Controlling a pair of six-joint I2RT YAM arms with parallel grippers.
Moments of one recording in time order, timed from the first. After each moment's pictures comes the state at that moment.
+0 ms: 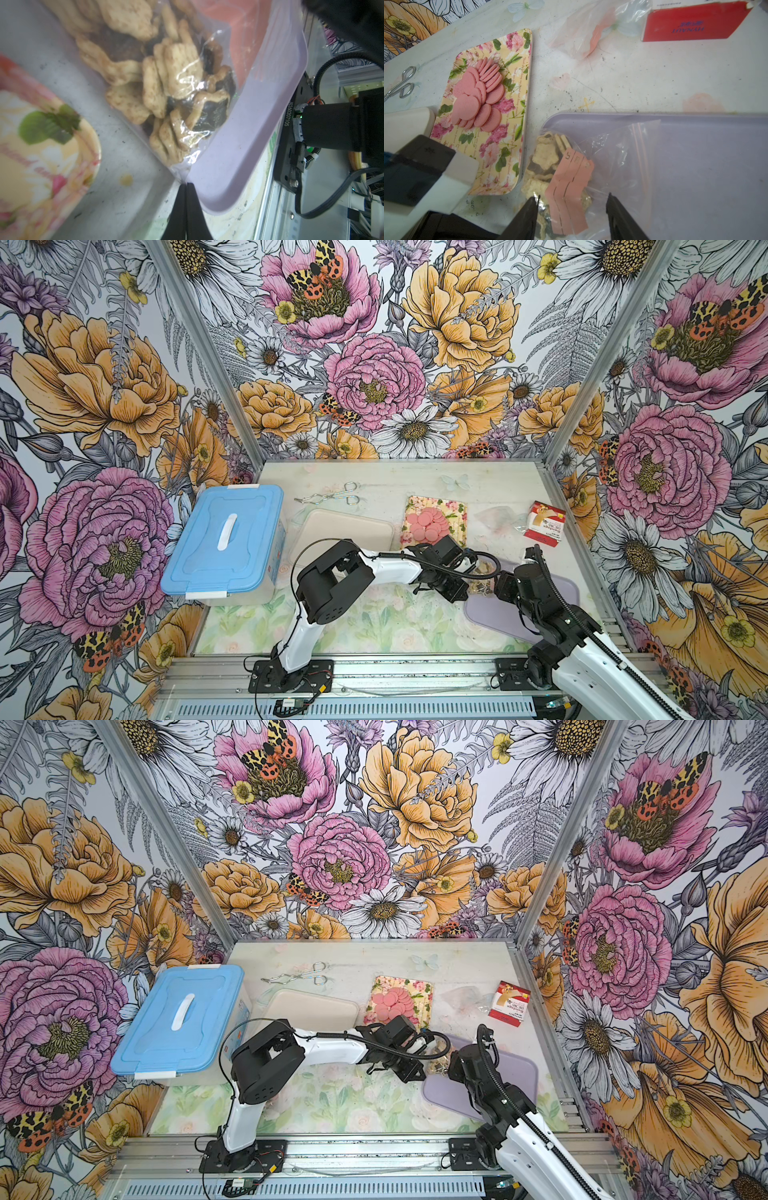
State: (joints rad) left arm -1.03 2.06 1.30 -0.27 0.49 -0.27; right arm 0.44 0.55 0.35 -0.59 0.26 0.66
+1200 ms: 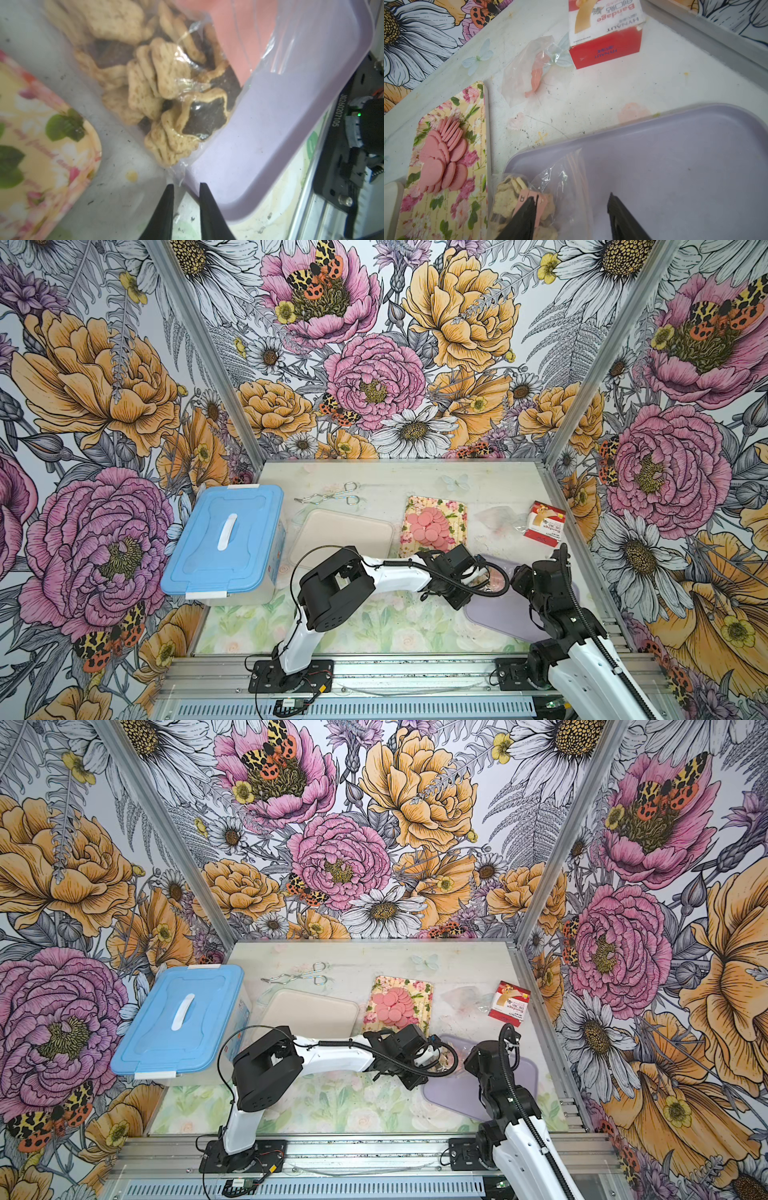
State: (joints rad) left arm -1.11 2.05 1.37 -0.39 0.23 -0.20; right arm 0.14 0.53 0.32 -0.56 0.22 0.71
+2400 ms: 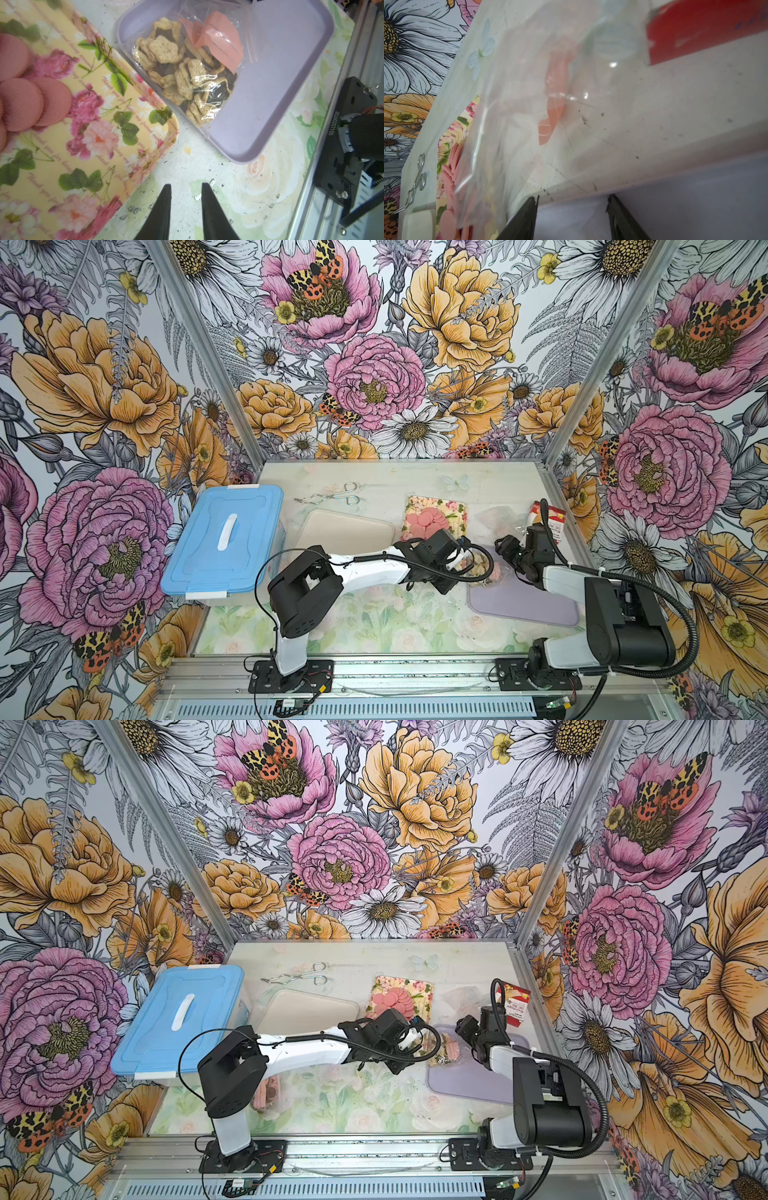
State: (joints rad) left arm -1.03 1.86 1.25 -0.37 0.16 -0.17; right arm -0.06 1.45 0.47 0.19 -0.22 0.70
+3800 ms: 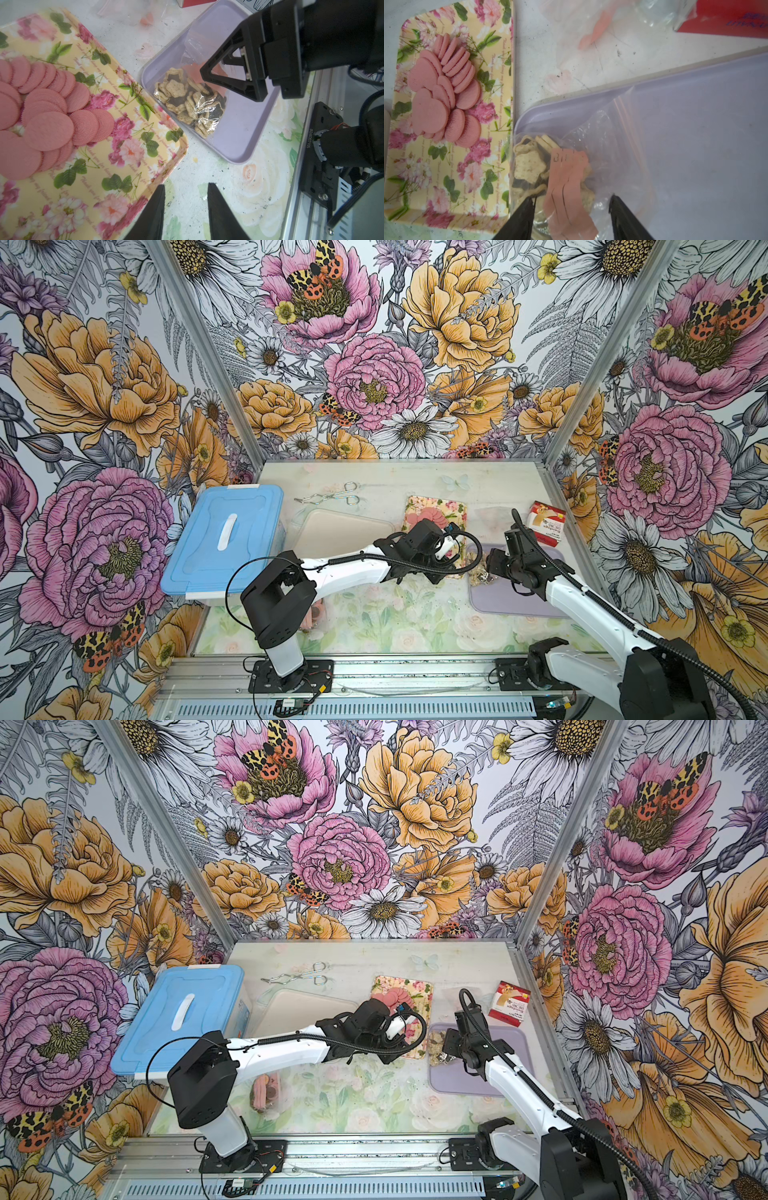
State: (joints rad) left arm -0.97 1.71 1.14 -0.24 0.20 -0.14; right arm 0.25 1.10 0.59 -0.48 0.06 0.51
